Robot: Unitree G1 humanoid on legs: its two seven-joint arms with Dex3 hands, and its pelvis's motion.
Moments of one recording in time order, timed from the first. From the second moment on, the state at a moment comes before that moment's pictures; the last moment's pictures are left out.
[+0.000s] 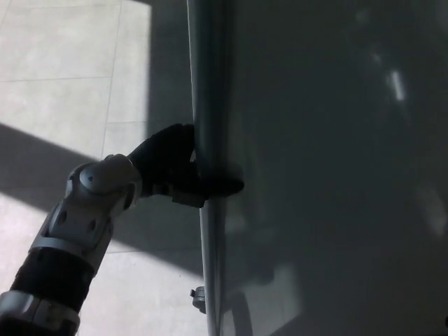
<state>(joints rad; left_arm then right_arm) -0.66 0.30 -0.17 0.56 -0.09 0.13 -0.65 -0.12 -0.43 -0.31 1.19 0.13 -0.38 0.42</state>
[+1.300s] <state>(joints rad) -0.49 0.80 0.14 0.79 -0.27 0.12 -1.15 -0.13 -0.44 -0.27 1.20 0.11 -0.39 0.40</state>
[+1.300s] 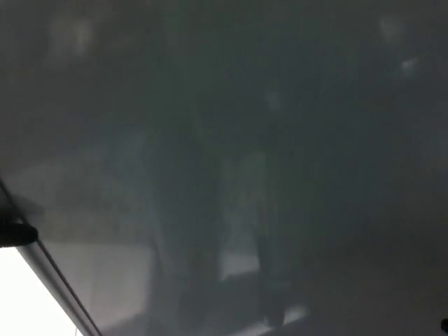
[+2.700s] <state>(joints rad) -0.48 1.07 0.33 1.14 -0.27 0.14 -1.19 -0.12 -0.44 -0.25 1.21 0.09 -0.39 0.40</state>
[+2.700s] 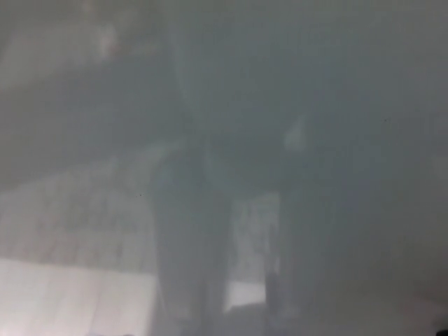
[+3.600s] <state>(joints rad) 0.03 0.76 0.52 0.85 -0.30 0.03 -0.91 -0.10 -0.44 -0.24 1.22 0.08 -0.41 0.39</state>
